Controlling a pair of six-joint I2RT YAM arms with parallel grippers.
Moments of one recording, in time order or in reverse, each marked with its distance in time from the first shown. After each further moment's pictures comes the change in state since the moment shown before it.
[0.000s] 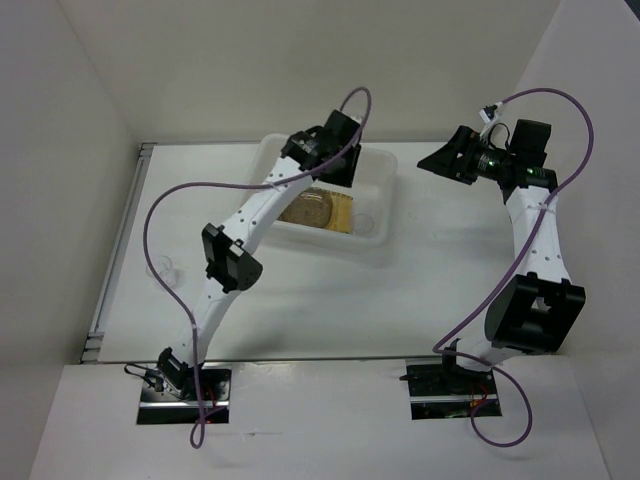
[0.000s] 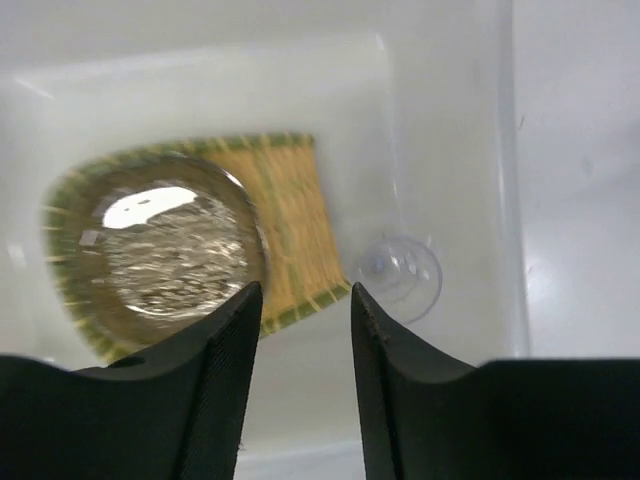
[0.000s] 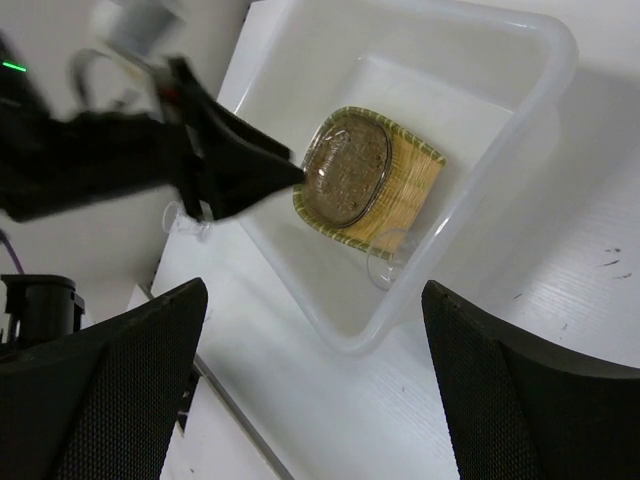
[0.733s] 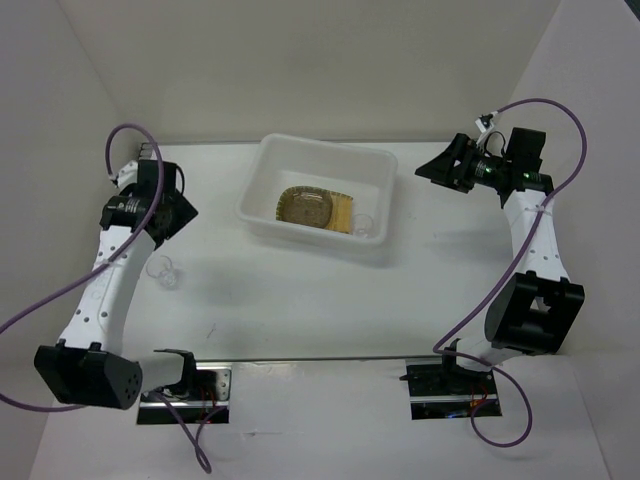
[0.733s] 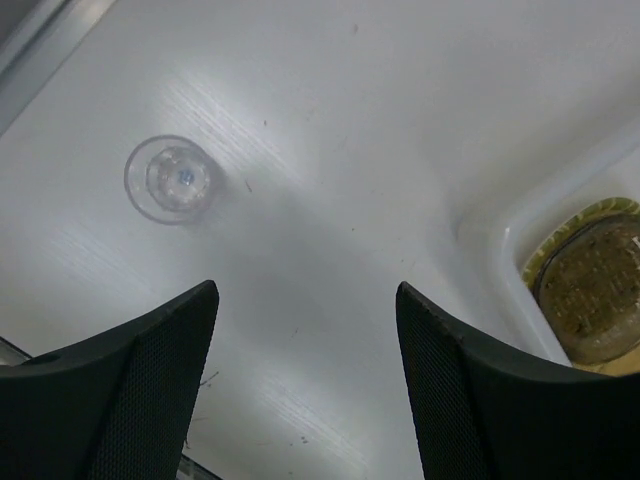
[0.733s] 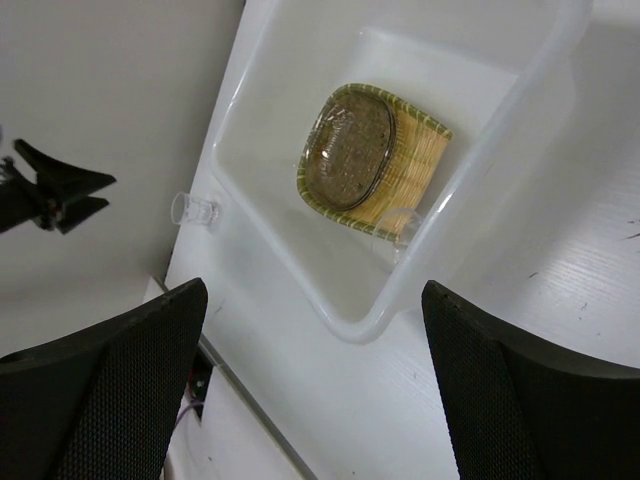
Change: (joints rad) left arm 0.584 -1.190 -1.307 0.062 -0.328 -0.476; right arm -0.002 -0.004 -0.062 0.003 -0.014 0.011
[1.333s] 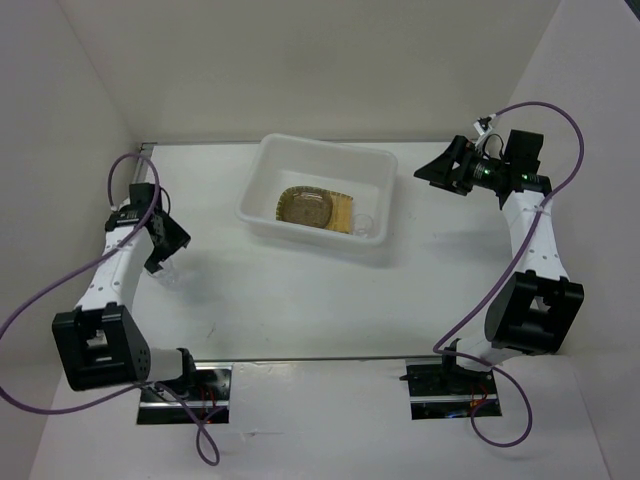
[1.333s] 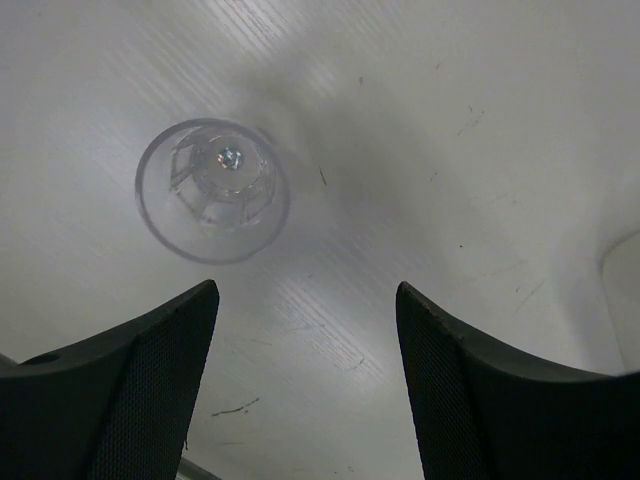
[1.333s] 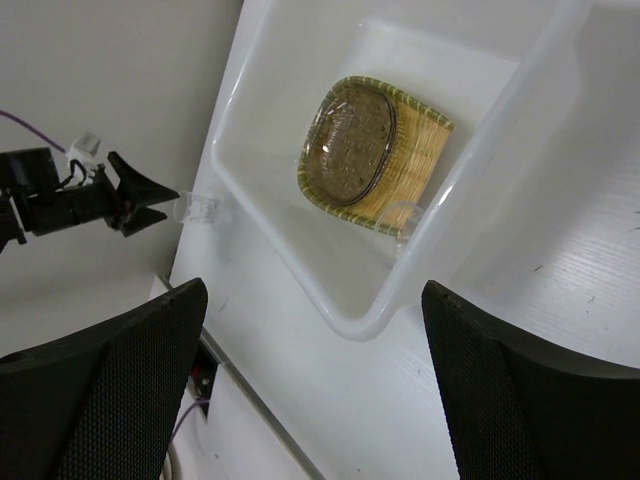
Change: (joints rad) left arm 0.262 0.057 -0.347 0.216 0.214 0.104; right arm 0.007 0.000 -0.019 0.004 0.001 0.012
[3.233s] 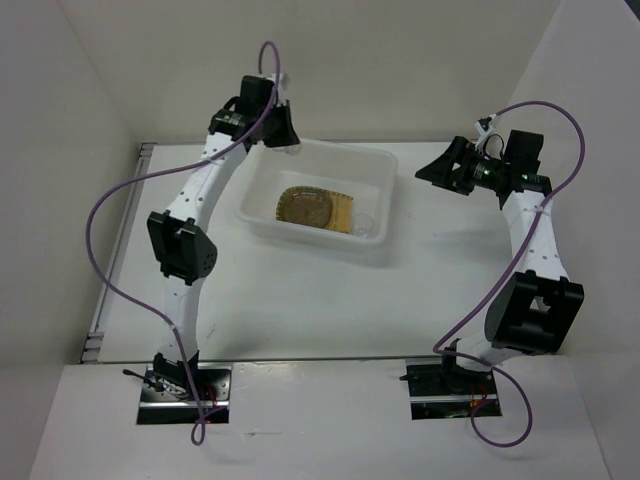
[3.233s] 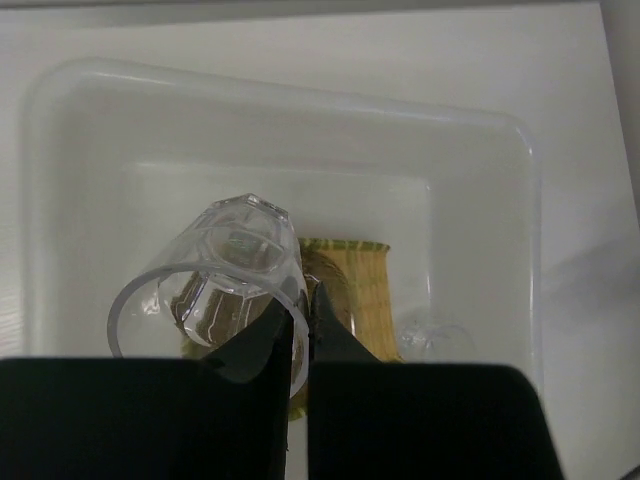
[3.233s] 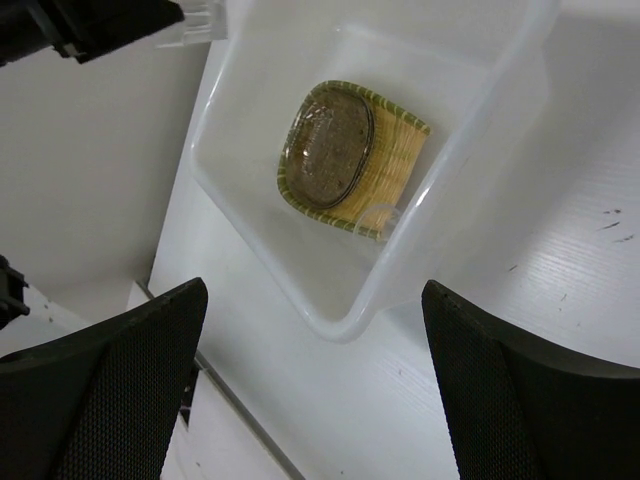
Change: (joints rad) left arm -0.471 0.857 1.323 0.051 0.380 0.316; right arm -0.004 0.000 0.000 -0.002 0.039 -0.027
